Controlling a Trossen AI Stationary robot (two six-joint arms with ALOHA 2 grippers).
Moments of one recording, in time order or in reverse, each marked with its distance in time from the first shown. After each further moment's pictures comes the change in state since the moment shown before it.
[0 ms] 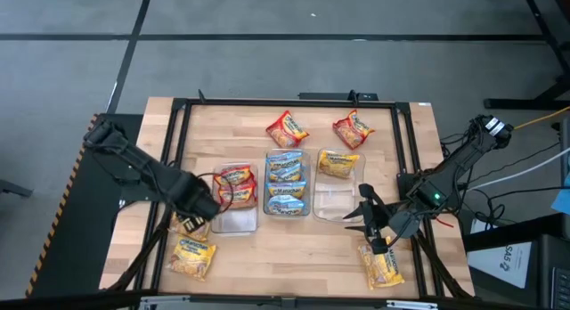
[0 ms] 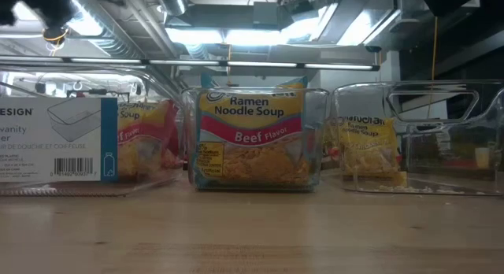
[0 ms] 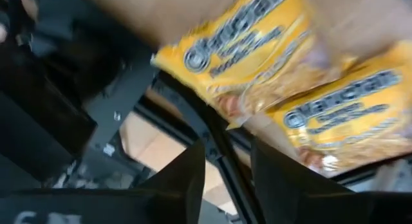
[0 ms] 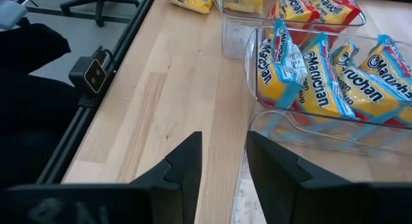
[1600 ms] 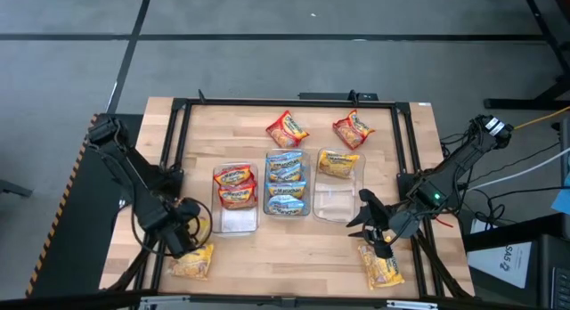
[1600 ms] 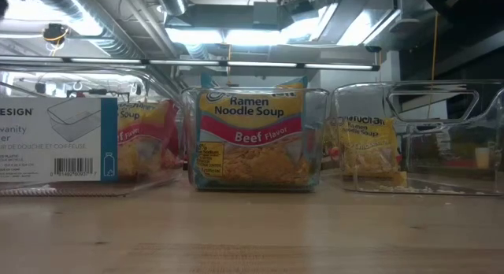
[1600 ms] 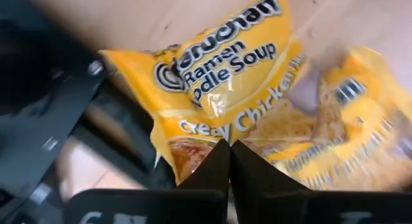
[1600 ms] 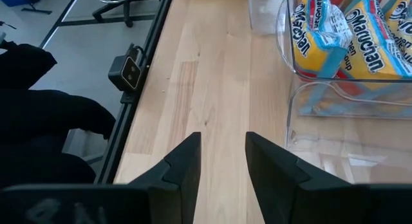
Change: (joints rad) left arm -0.381 0.003 -0.084 0.281 -0.194 -0.425; right arm 0.000 0.000 0.000 -0.011 -0.135 0.183
